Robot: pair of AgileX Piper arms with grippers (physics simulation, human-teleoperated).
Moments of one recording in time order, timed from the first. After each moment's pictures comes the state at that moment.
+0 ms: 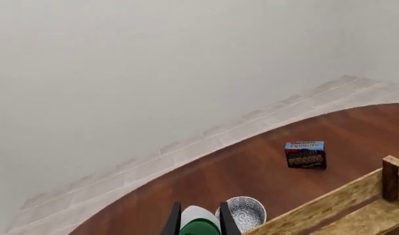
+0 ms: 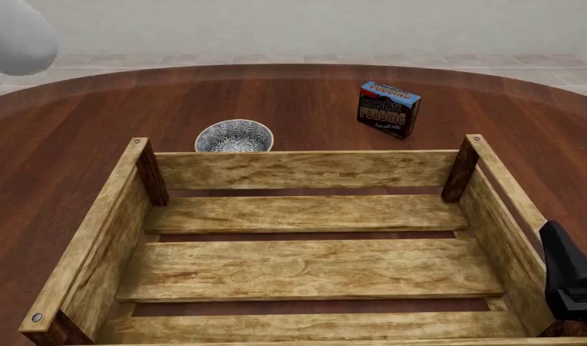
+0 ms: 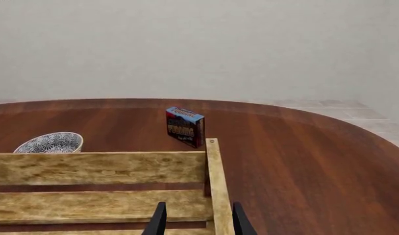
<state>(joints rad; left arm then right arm) -0.28 0.61 -1.07 0.43 0.30 -0.01 0.08 0.00 -0.07 -0.01</state>
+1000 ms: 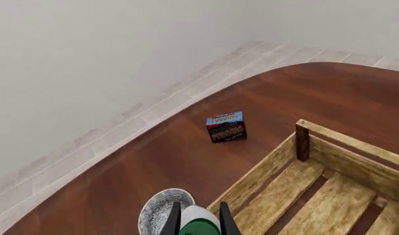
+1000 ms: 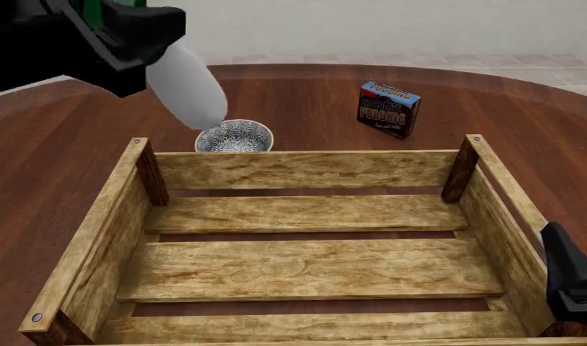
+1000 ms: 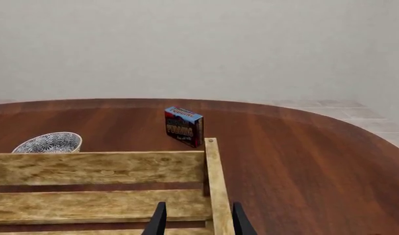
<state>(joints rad) -0.59 0.95 -1.01 0.24 0.27 -0.02 0.07 0.00 -0.05 -0.01</state>
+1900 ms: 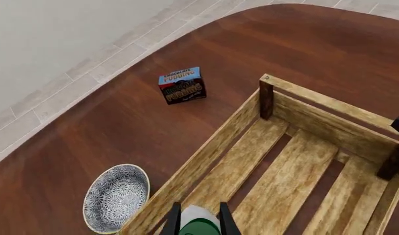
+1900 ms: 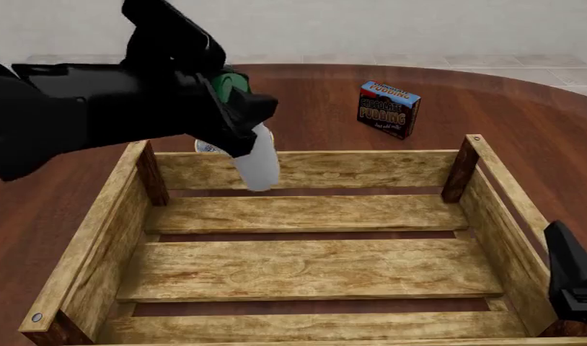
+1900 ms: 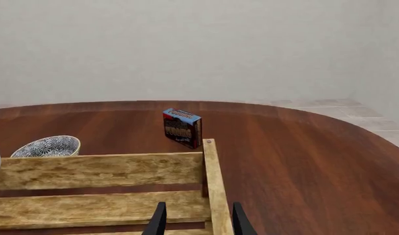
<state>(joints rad) -0.71 1.21 -1.01 0.24 0.23 -0.03 0.06 0.00 -0.05 0.00</state>
